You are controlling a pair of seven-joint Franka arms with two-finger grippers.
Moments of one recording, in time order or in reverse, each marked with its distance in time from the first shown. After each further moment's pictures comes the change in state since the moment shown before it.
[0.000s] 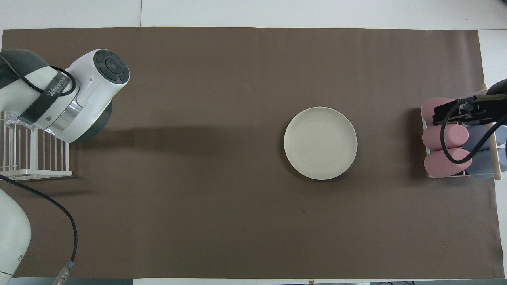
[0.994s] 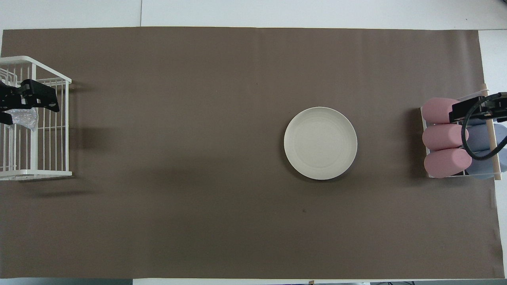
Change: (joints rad) left arm 0.161 -0.294 0.002 0.161 -0.820 -0.109 0.296; right arm 0.006 0.000 -0.030 0.020 0.000 0.000 -0.028
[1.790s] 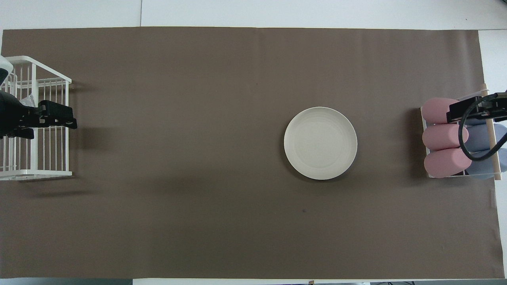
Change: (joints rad) left arm -0.001 -0.084 -0.005 -0.155 -0.088 0.085 0.061; right arm 0.007 0.000 0.002 0.001 0.000 0.000 0.000
